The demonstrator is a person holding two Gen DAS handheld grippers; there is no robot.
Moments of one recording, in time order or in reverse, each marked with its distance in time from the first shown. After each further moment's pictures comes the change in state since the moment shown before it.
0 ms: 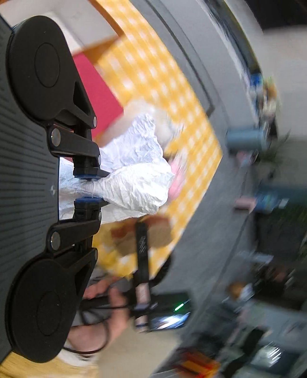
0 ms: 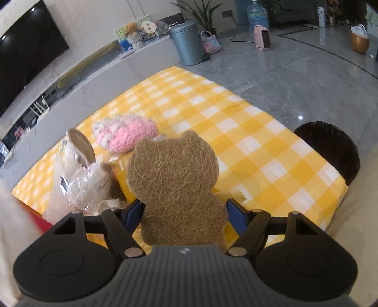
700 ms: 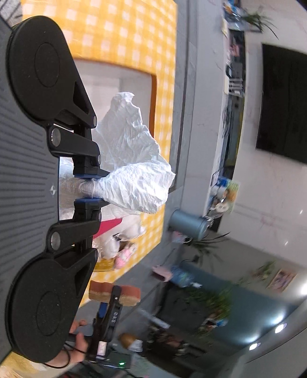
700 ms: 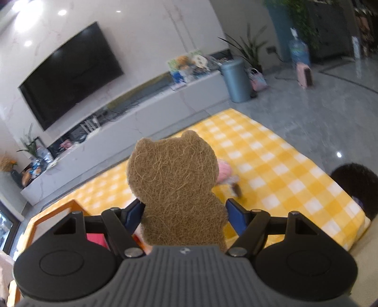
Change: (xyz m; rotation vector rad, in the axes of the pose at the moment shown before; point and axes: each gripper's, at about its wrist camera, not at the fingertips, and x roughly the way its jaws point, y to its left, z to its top) left arm -0.124 0.097 -0.092 -0.479 -0.319 0.178; right arm -0.084 0.059 -0.003 -0.116 -0.173 0.244
